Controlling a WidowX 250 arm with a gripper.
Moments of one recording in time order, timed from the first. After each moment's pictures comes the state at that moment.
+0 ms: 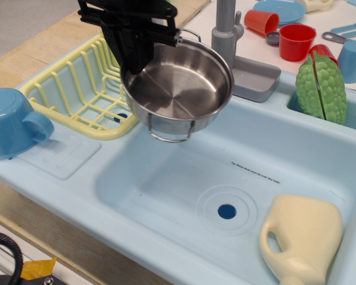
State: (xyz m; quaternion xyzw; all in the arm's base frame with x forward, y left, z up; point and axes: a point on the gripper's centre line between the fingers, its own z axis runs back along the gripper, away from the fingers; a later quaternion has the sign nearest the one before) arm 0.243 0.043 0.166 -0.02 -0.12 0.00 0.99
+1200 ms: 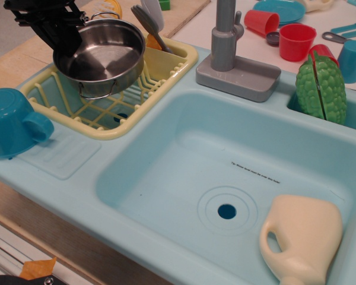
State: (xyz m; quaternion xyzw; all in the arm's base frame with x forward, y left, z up) arm 0.265 0.156 0.135 -0.09 -0.18 0.05 0.98
